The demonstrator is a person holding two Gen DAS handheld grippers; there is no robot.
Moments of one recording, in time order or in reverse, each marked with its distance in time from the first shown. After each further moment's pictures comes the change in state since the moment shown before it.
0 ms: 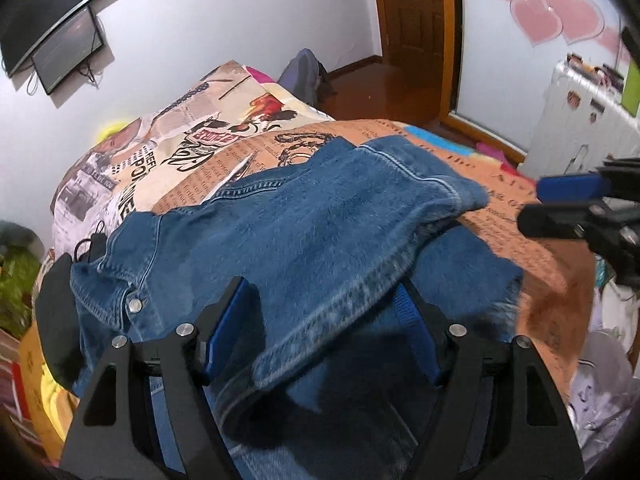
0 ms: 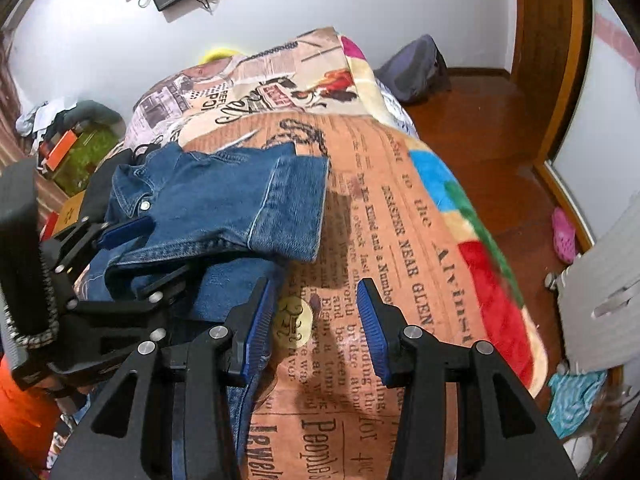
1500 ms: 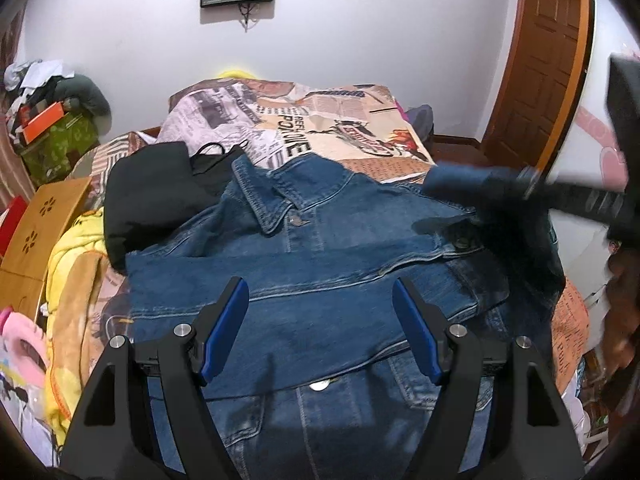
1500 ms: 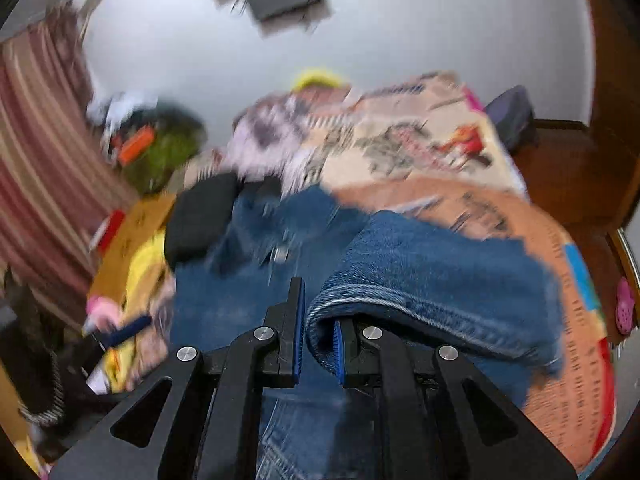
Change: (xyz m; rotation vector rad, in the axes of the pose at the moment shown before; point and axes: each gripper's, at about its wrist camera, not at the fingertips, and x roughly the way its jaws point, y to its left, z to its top) left arm -0.101 0.149 -0.115 -0.532 -0.125 0.111; right arm 0.027 0.150 0.040 -0.182 -0.082 0.222
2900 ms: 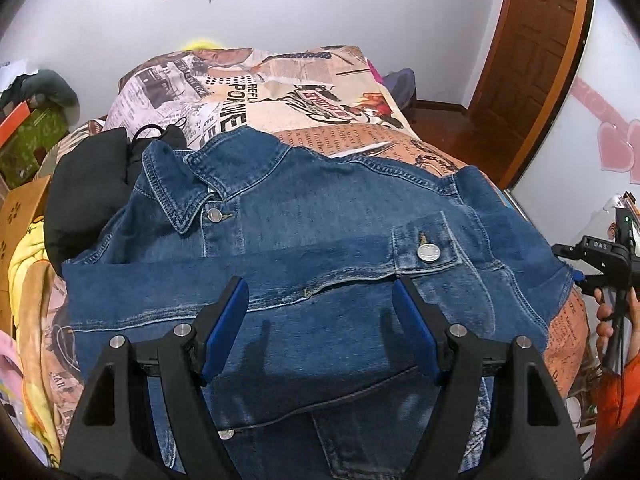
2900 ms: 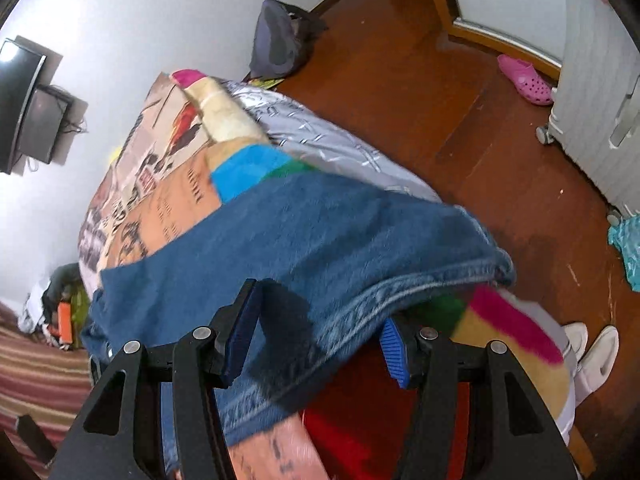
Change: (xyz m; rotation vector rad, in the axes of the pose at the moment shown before) left arm 0.077 -0.069 0.021 0.047 0.128 -0.050; right arm -0.040 -0.309 -0.096 0.820 0.016 -0.201
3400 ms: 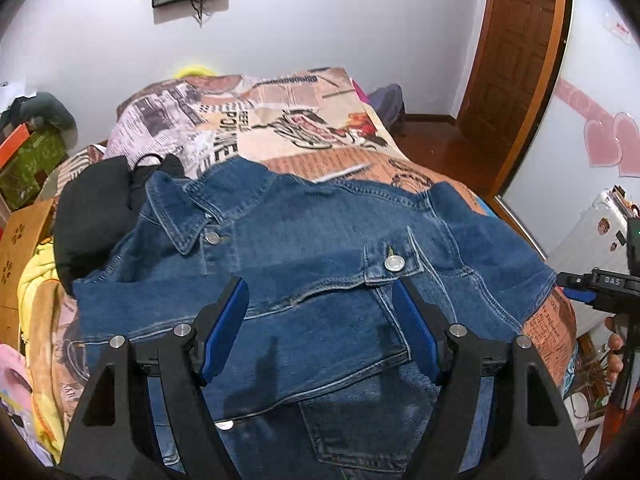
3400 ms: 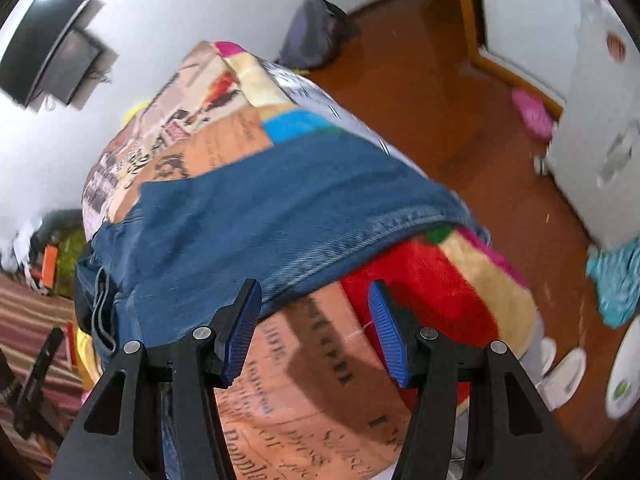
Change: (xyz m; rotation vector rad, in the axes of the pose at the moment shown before) left arm -0.029 -0.015 0.001 0.047 -0.061 -0.014; right arm -0.044 0.021 -0.047 -0.160 0.035 -0.023
